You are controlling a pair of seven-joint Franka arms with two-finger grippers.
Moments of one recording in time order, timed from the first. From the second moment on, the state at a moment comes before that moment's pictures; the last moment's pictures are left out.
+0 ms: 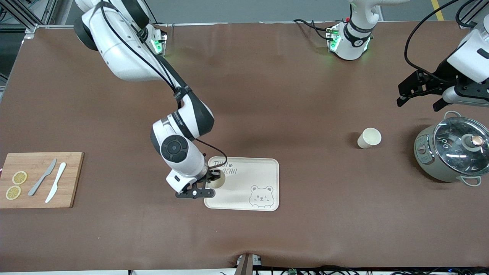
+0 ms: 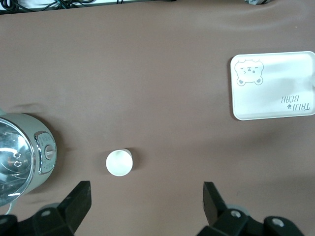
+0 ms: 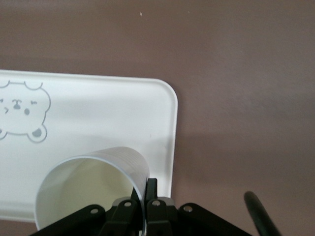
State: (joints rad) left arm -0.03 0.01 -0.12 -1.51 -0.07 1.65 -0.02; right arm 0.40 0.87 0.15 -1.06 -0.09 1.97 0.50
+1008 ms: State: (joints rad) left arm -0.03 0.01 -0.12 -1.51 -0.07 1.65 -0.02; right arm 0.05 0.48 0.14 -1.06 -0.04 1.49 0.03
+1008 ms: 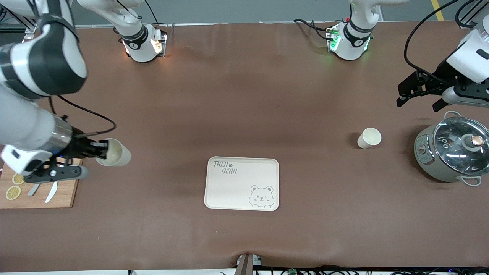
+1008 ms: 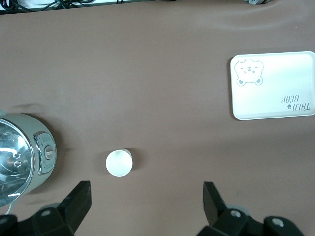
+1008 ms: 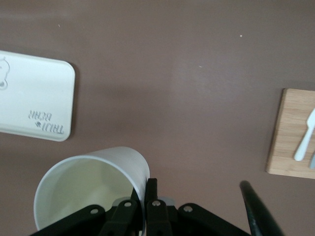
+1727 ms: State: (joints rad) left arm -0.03 0.01 -0.12 -1.51 -0.07 1.65 -0.02; right arm -0.12 0.37 0.13 -1.20 -0.10 1.48 -0.22
